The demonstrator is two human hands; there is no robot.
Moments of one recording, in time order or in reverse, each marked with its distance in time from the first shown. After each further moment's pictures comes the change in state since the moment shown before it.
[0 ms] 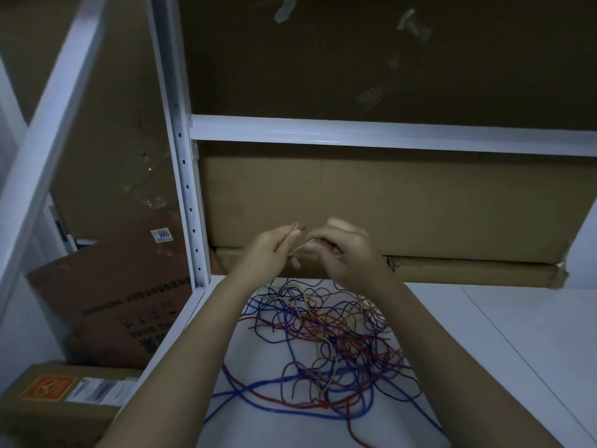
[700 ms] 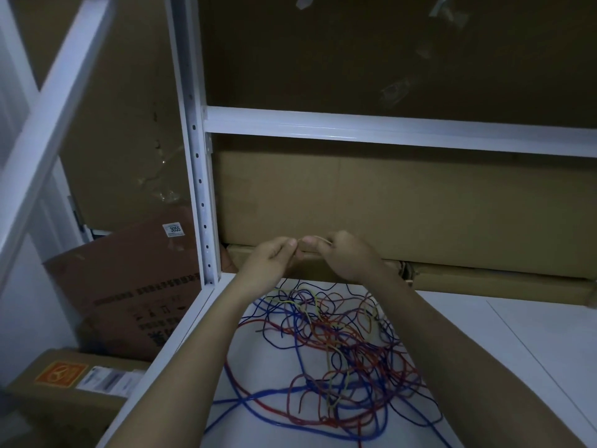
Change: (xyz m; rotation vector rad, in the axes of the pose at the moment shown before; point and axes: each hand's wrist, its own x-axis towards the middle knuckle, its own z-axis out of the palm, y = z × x) left_hand -0.005 -0.026 0.001 -0.144 0.023 -0.165; right_hand 0.030 0.048 0.043 -0.130 -0.463 0.583
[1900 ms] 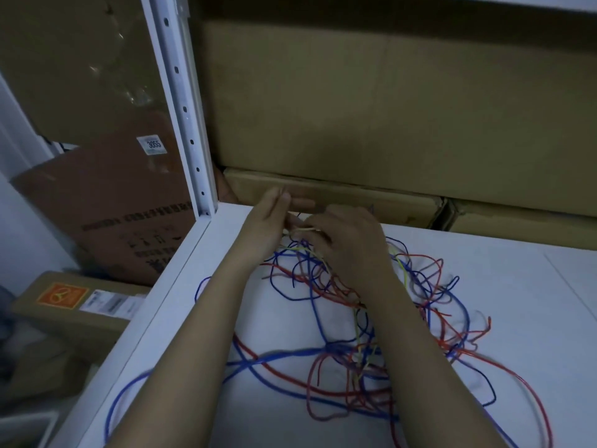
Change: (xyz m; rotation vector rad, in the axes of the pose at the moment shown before) left_hand 0.019 -0.102 0.029 -0.364 0.097 -0.139; right_hand -0.009 0.017 0.100 -0.147 0.406 -0.528
